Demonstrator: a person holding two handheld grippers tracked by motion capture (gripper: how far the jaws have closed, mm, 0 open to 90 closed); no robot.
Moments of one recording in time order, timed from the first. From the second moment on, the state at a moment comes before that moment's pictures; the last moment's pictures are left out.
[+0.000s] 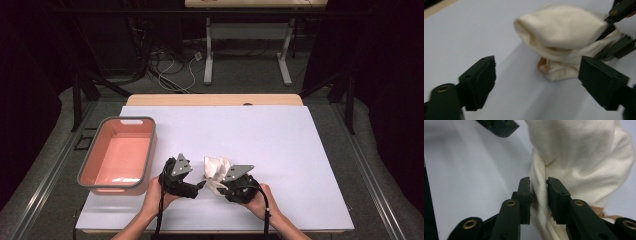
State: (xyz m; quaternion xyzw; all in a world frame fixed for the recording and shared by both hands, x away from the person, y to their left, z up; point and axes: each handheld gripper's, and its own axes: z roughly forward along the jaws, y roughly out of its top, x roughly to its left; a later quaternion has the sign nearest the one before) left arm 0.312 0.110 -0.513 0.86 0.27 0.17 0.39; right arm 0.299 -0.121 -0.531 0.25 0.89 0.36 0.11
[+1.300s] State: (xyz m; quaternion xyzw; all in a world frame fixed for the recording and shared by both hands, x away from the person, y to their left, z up) left arm 0.308 0.098 -0.500 0.86 0.22 0.22 0.39; right arm 0.292 -0.124 -0.519 0.22 0.90 0.35 0.12
